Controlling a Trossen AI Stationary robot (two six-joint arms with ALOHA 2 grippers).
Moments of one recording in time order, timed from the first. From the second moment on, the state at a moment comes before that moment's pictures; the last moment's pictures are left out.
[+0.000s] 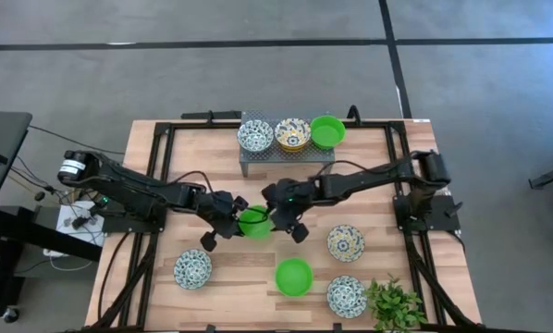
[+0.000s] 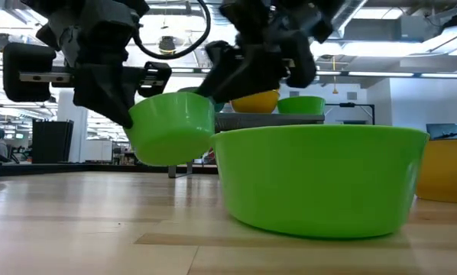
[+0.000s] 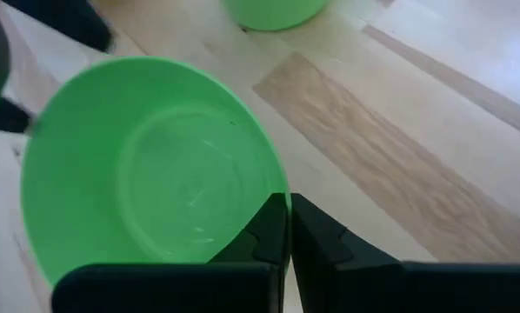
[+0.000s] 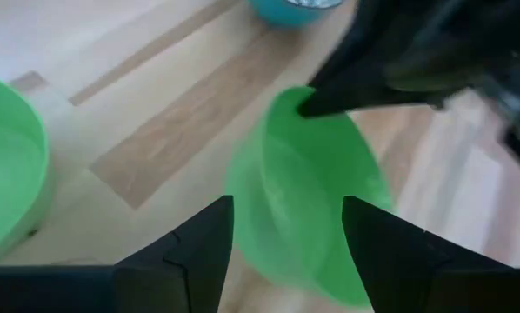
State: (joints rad) left arm -0.16 1.34 0.62 -0.10 0.19 0.64; right arm 0.06 1.83 1.23 -0.14 -0.22 -0.64
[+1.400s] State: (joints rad) left arm -0.16 1.31 0.62 0.10 0.06 0.51; right arm 0.06 1.95 1.40 -0.32 -0.21 -0.62
